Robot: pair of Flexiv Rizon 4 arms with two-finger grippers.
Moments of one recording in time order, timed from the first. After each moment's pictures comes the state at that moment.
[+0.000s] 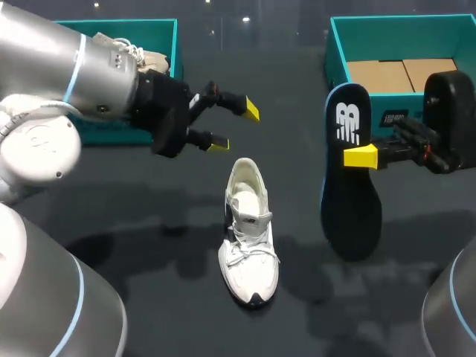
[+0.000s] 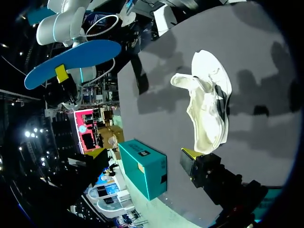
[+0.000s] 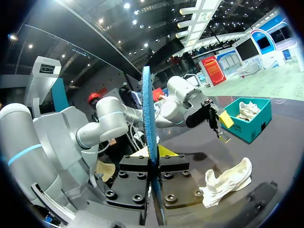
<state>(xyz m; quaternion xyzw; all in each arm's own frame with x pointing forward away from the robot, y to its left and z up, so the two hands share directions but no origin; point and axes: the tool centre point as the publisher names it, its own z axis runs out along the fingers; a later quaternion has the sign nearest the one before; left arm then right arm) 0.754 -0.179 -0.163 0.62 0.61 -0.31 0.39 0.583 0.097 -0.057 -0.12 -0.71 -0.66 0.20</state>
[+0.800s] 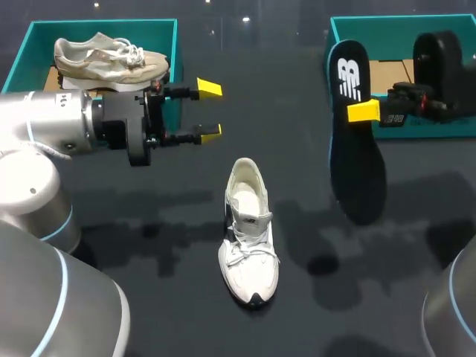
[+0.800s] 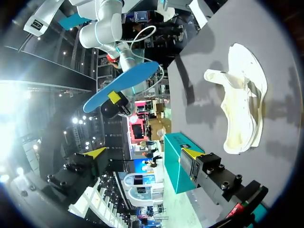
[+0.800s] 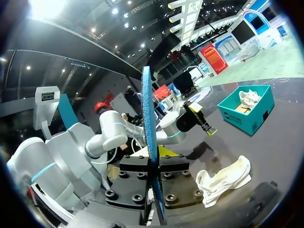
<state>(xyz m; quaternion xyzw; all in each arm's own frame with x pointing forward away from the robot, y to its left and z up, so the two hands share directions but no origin) 0.762 -0.146 -0.131 0.49 0.52 -0.45 0.54 0.655 0.081 -0.053 -0.14 -0.70 -0.64 0.28</state>
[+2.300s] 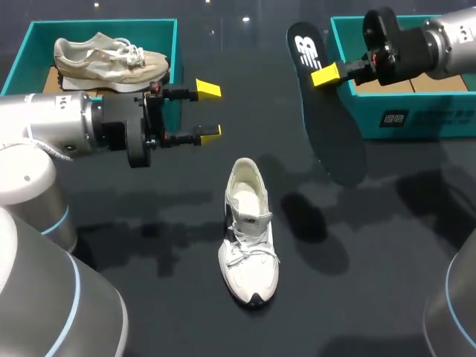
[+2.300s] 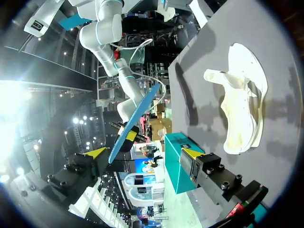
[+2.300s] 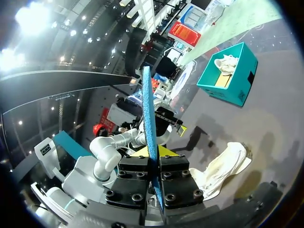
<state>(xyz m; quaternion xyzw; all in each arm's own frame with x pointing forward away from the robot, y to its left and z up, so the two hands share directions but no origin) 0.762 -0.145 -0.132 0.49 0.52 -0.45 0.54 0.765 0.106 -0.088 -0.28 -0.67 -0.55 0.41</state>
